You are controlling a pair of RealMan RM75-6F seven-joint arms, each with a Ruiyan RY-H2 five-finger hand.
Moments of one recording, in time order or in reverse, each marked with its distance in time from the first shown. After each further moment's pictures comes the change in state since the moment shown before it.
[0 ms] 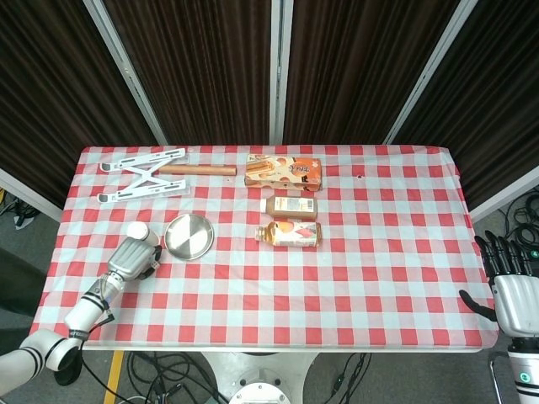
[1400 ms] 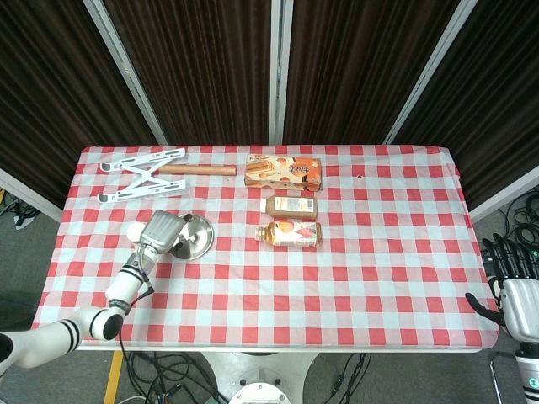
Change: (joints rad) left arm -0.167 -0.011 -0.170 -0.225 -0.392 -0.084 0.458; right arm -0.017 0.004 -0.006 0.038 -0.020 0.025 0.064
